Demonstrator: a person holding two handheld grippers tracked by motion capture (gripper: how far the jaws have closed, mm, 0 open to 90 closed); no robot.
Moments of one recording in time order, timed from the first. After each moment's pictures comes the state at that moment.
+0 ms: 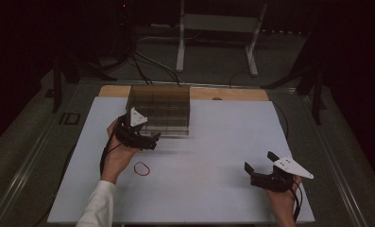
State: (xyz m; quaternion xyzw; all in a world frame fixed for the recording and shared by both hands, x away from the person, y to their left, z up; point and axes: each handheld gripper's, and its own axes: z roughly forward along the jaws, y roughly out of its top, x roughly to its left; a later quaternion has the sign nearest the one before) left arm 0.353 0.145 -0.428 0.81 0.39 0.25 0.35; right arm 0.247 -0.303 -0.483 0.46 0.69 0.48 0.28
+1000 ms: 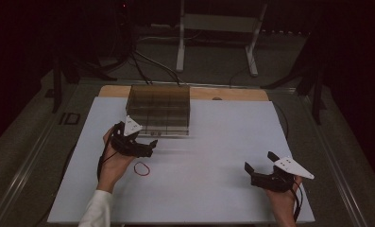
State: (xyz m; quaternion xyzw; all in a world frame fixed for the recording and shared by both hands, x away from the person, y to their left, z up) left arm 0.333 0.157 -0.439 0.81 0.38 0.24 0.38; right arm 0.246 -0.304 -0.483 0.46 0.69 0.49 0.28
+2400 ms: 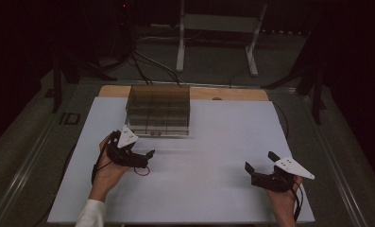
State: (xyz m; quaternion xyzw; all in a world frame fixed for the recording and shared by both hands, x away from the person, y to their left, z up) left arm 0.310 0.168 -0.450 0.82 0.35 0.23 0.39; right arm 0.246 -0.304 -0.482 0.46 0.68 0.49 0.28
